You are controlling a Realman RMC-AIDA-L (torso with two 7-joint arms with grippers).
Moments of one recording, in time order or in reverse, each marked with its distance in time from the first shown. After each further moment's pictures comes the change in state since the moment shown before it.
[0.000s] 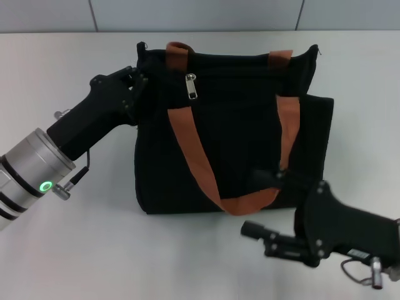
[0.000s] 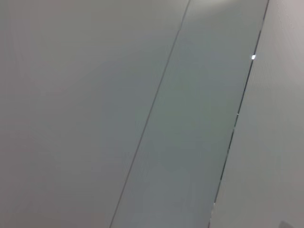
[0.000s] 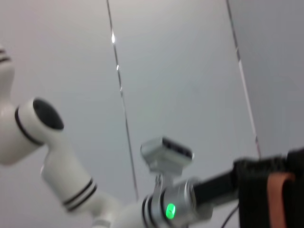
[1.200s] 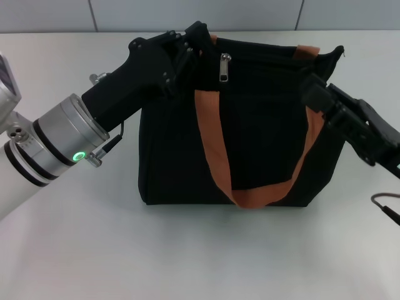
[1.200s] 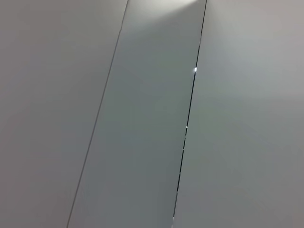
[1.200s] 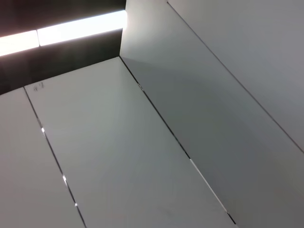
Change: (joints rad) left arm -0.132 -0.007 0.001 -0.037 0.010 0.034 0.085; right arm 0.055 -0.004 0.349 0.003 0.007 -0.127 0.505
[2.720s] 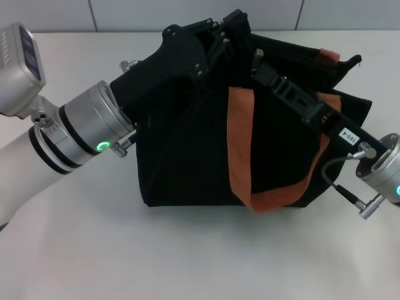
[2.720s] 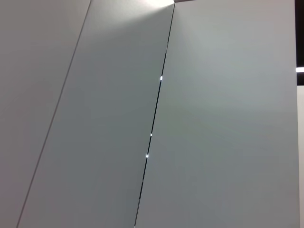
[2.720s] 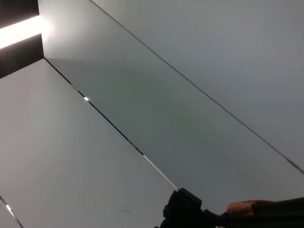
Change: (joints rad) left arm -0.076 0.000 0.028 -0.055 0.001 0.020 -0.001; right arm 0.074 0.004 0.039 0.129 0.008 0.271 0.112
